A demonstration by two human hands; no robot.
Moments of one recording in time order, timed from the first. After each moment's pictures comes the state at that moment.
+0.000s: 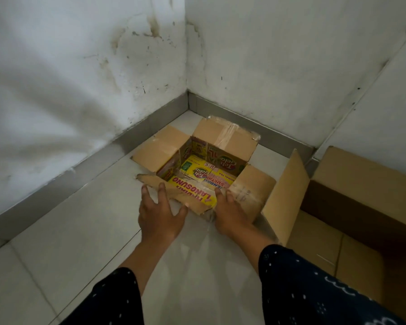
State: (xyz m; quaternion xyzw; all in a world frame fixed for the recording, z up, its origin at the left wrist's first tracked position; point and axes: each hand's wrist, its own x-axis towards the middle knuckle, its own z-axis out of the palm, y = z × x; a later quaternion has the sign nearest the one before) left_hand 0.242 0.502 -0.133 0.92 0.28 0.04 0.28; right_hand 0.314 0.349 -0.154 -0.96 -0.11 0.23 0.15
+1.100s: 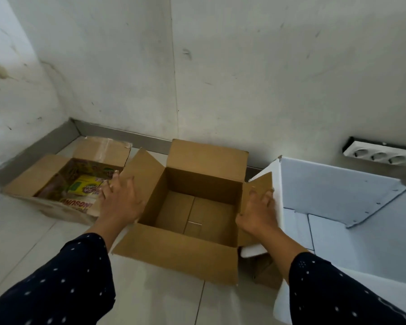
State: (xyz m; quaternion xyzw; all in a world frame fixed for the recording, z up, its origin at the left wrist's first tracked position) left_hand 0.247 0.241 -0.057 1.00 0.06 -0.03 0.06; right_hand 0.180 -0.067 -0.047 -0.96 0.22 0.09 0.16
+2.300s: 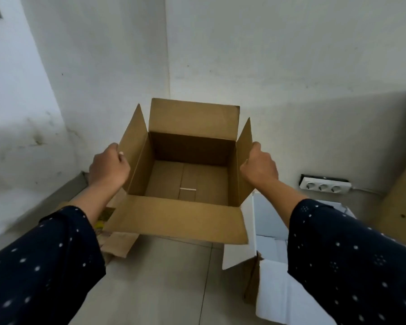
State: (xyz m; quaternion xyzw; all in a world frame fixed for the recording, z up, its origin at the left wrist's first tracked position) left_hand 0.189 0.244 0.195 0.92 0.03 0.29 0.26; right_hand 0.144 -0.069 0.201 -0.94 0.17 -0.22 0.21
